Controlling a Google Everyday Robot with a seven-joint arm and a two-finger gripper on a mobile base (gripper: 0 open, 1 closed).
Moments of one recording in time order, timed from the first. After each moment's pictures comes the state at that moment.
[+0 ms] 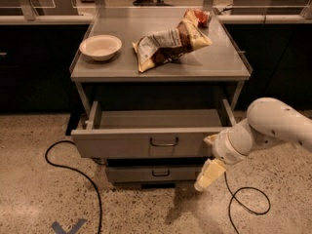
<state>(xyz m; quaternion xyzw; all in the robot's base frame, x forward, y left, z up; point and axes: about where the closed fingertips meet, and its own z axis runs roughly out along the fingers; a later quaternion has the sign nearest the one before) 0.480 -0.150 0.642 -0.55 0.79 0.19 0.19</state>
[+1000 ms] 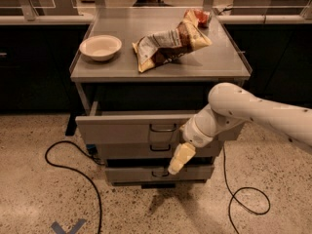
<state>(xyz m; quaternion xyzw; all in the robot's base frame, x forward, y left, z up) 0.536 -0.075 0.632 -0.57 0.78 0.20 0.17</state>
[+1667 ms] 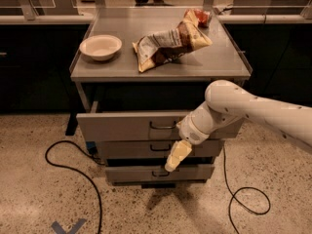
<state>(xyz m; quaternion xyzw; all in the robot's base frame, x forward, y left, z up) 0.544 -0.059 0.635 -0.58 0.76 0.22 0.18</state>
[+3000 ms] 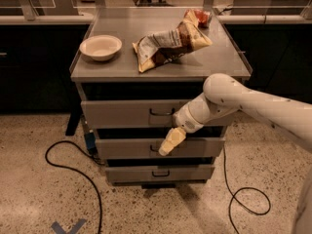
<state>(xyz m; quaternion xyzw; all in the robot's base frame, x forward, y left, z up) 0.598 -0.049 0.639 -0.54 0.78 0.23 0.22</state>
